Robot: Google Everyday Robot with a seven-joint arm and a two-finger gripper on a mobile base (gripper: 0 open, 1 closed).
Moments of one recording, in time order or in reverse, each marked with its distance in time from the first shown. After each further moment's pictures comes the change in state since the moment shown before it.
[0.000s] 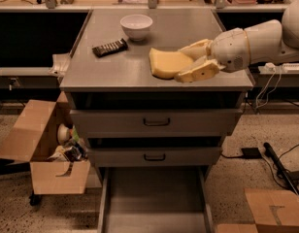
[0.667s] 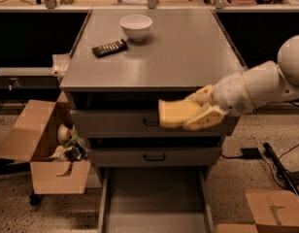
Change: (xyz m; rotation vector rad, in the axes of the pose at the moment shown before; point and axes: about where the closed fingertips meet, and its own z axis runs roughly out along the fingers) arm 0.089 0.077 0.008 0.001 0.254 0.151
